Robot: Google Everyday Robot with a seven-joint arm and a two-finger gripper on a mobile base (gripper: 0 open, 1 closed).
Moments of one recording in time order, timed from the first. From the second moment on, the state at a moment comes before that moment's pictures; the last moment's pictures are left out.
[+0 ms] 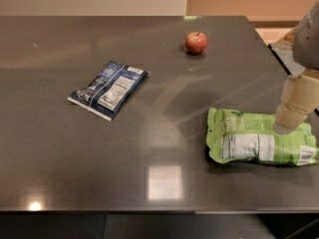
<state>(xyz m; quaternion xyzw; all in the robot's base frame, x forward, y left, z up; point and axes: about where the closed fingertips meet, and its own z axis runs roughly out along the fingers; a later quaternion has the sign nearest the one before) 0.438 -0.217 0.976 -0.60 0.78 -0.03 0.16</state>
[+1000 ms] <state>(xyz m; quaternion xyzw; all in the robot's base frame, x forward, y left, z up) 0.440 -0.220 0.959 -0.63 0.76 -0.03 0.15</state>
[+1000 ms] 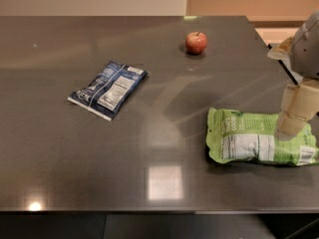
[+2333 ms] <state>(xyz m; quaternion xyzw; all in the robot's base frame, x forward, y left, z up) 0.446 -0.237 0.869 -0.67 0.72 0.03 0.16</state>
